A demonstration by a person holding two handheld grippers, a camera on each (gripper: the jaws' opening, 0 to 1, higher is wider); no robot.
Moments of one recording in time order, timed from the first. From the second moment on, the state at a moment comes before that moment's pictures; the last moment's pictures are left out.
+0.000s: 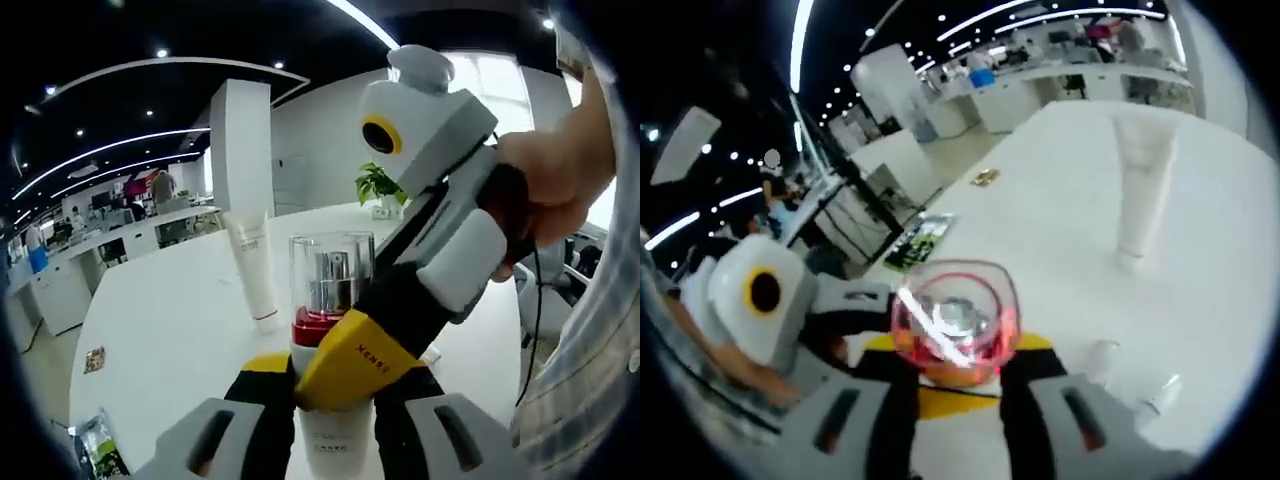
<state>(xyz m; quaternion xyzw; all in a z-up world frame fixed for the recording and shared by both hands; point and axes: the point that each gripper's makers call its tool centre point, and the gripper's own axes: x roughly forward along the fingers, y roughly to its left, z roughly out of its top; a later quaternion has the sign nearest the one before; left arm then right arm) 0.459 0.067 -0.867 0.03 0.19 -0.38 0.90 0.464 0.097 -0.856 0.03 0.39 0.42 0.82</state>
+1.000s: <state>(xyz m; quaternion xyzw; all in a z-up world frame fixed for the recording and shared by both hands) 0.436 0.098 -0.877 0.08 0.20 -0.37 0.91 0.464 0.108 -0.860 -0.16 0.33 0.50 0.79</state>
